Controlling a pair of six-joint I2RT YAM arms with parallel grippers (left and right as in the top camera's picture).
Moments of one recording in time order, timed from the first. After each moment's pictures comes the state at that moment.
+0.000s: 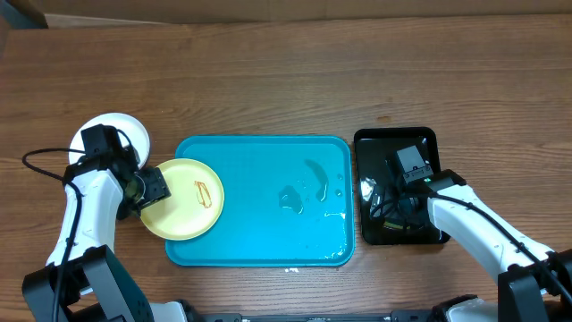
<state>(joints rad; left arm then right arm) 0.36 1.55 0.97 -0.82 0.00 -0.12 0.32 1.48 0.74 -0.71 0.12 0.51</state>
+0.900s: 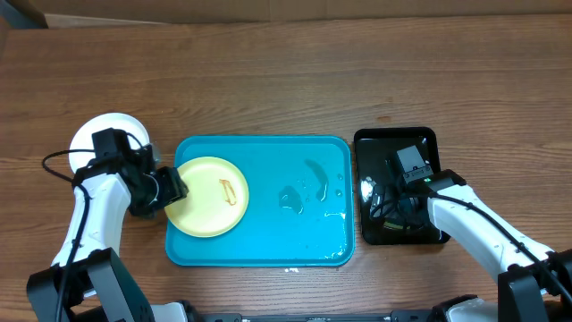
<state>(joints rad) 0.32 1.54 0.91 -0.79 0.23 -0.08 0.32 1.48 0.74 -0.71 0.12 0.51</state>
